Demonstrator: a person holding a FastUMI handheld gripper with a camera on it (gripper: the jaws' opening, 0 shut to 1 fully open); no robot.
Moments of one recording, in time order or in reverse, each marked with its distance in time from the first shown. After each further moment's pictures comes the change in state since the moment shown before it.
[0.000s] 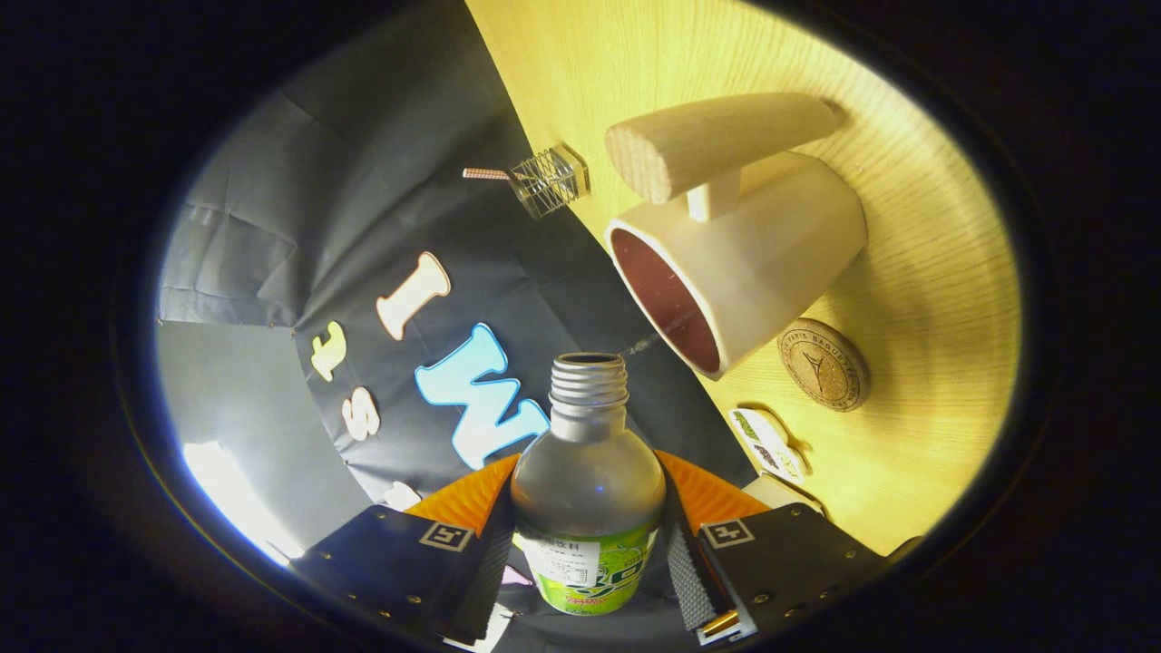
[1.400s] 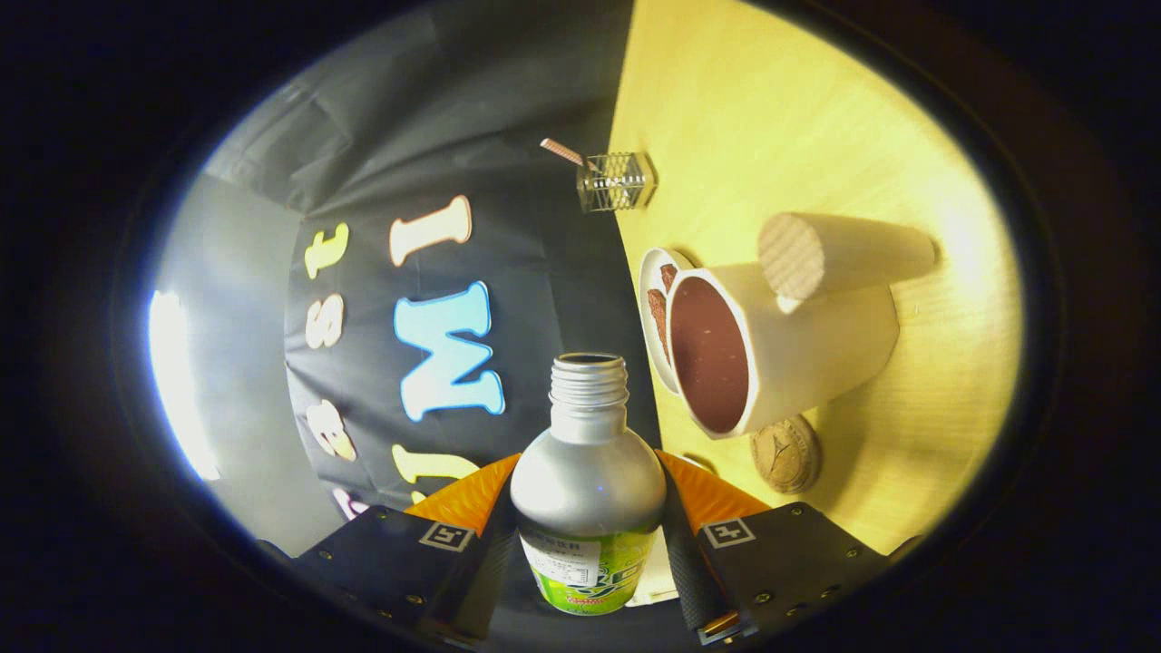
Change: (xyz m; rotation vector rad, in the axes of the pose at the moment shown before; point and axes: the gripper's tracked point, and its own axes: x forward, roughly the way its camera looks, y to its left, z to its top) arm -0.002 -0.013 0.015 -0.477 0.008 -0.090
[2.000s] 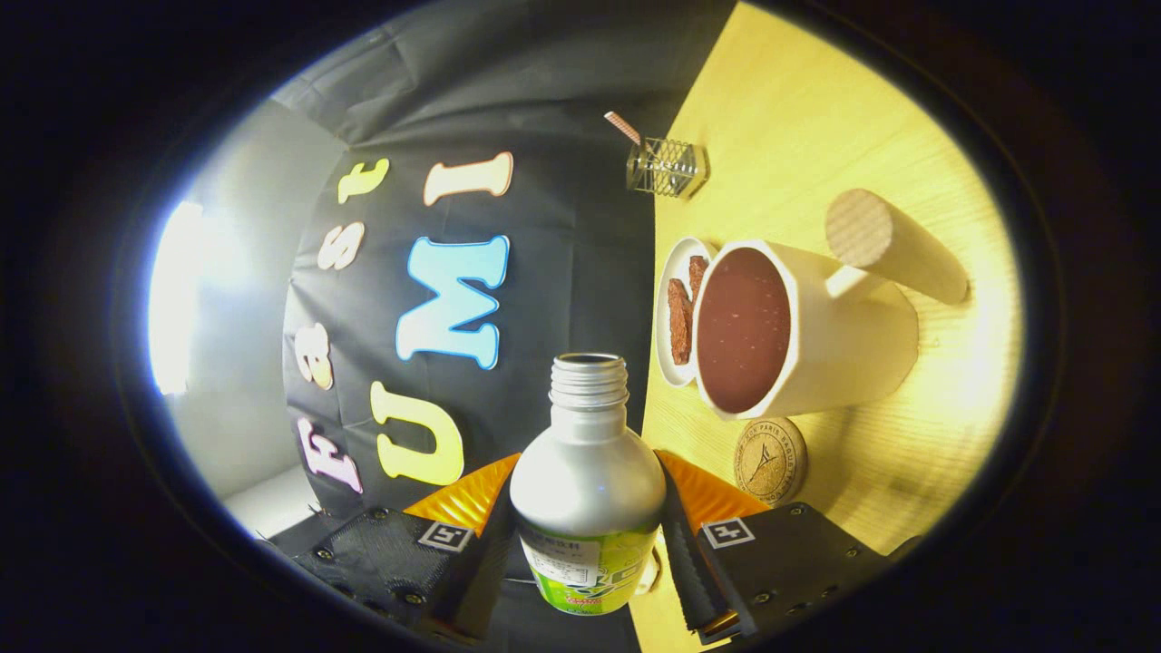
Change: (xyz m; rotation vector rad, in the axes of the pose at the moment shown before) arm 0.002 -0.007 -0.024 -0.216 0.061 0.015
